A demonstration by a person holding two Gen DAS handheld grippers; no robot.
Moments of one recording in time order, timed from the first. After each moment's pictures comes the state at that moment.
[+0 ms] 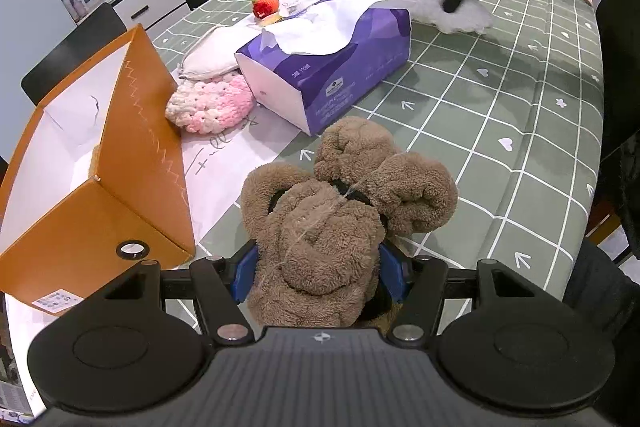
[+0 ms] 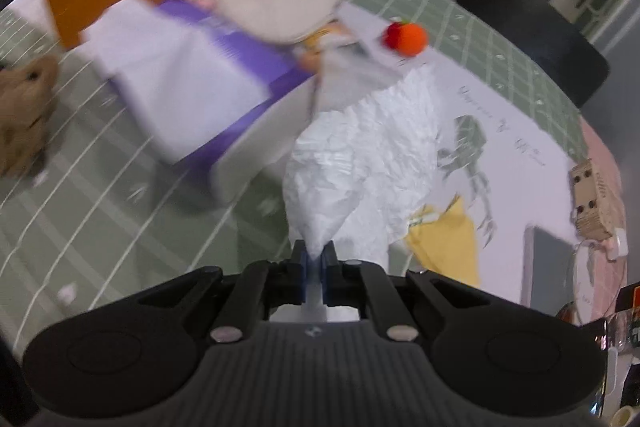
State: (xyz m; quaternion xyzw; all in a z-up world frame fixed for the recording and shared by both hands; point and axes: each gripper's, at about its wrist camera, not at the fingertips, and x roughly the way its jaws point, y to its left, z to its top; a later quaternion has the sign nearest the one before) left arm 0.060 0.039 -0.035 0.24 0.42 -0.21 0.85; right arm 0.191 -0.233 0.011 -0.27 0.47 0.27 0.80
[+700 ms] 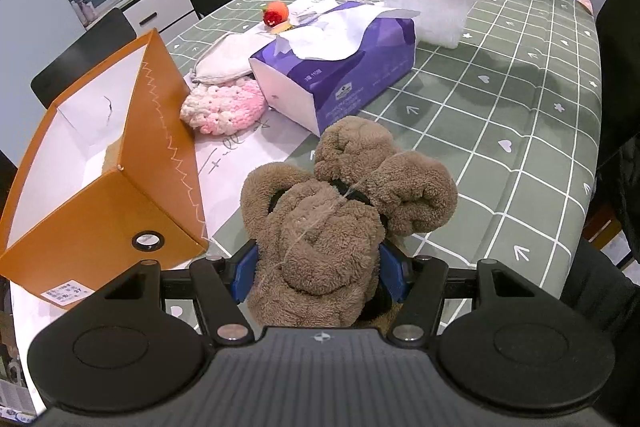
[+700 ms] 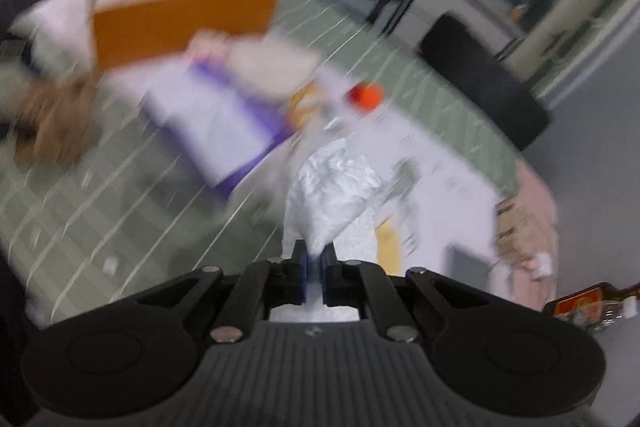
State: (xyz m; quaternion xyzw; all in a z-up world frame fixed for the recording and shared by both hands) left arm 0.050 0.050 -0.028 0.23 0.41 -0.21 0.86; right arm 0.129 -0.241 0.106 -0.32 0.42 0.26 0.81
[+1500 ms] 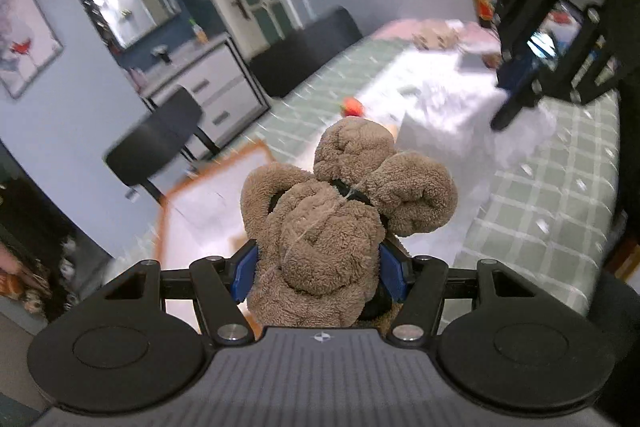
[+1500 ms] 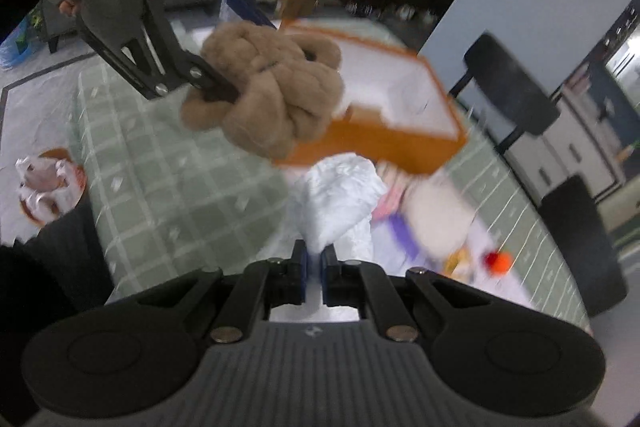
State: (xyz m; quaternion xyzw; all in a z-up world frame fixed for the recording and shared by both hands) left arm 0.060 0.093 0.119 0.27 0.31 -0.16 0.90; right arm 0.078 -0.085 0.173 -0.36 0.31 0.44 0.76
